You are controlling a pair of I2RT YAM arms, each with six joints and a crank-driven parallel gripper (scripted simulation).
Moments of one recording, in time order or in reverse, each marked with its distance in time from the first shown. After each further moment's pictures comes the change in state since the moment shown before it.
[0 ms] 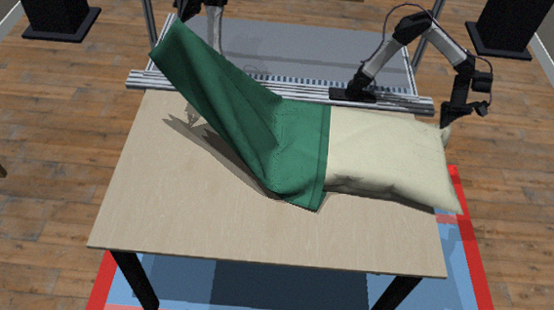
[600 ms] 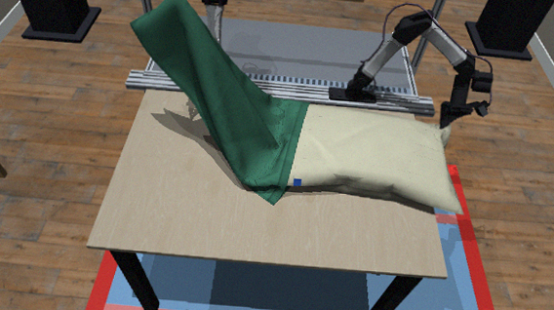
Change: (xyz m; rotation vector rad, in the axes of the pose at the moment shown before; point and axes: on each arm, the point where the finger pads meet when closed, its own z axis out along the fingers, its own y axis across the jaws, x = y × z) left arm 0.000 0.000 0.000 0.000 0.000 0.000; right arm -0.067 -0.002 -0.025 0.008 -0.209 0.000
